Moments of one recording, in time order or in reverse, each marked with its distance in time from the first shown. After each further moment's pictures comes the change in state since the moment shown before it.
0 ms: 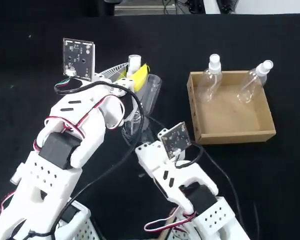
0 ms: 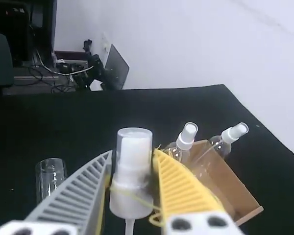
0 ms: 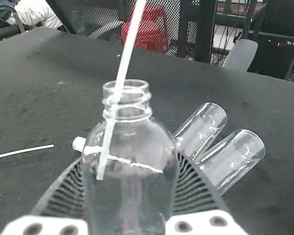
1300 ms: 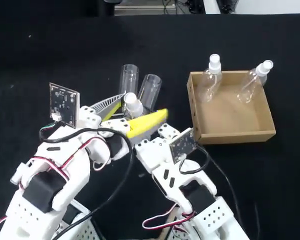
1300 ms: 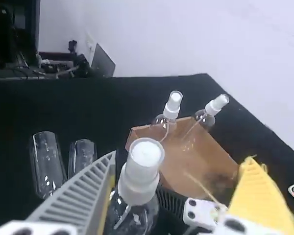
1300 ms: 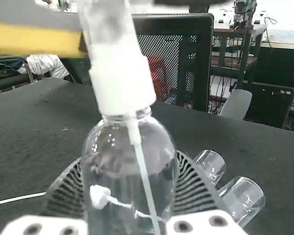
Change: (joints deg) left arm 3.8 -24.1 17.8 5.8 0.0; right arm 0.0 0.0 2.3 -13.9 0.0
